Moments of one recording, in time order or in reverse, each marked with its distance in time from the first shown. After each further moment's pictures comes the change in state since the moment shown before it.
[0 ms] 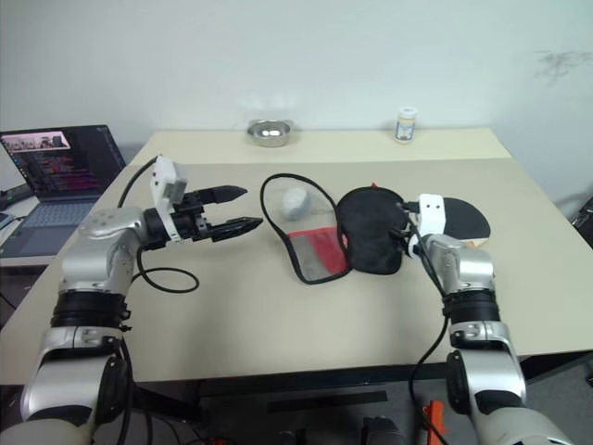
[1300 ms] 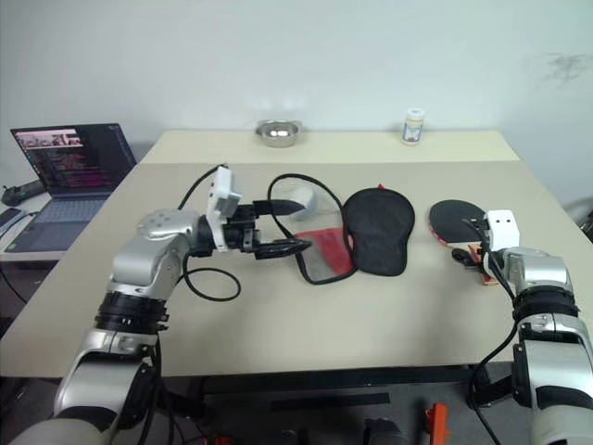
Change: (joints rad) left arm 0.002 -0.113 -0.161 -0.154 -0.061 0.036 -0.058; right arm -0.028 -0.305 0.024 0.425 -0.128 -0.170 0.244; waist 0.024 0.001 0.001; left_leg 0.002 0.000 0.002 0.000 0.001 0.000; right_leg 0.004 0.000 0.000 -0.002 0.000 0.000
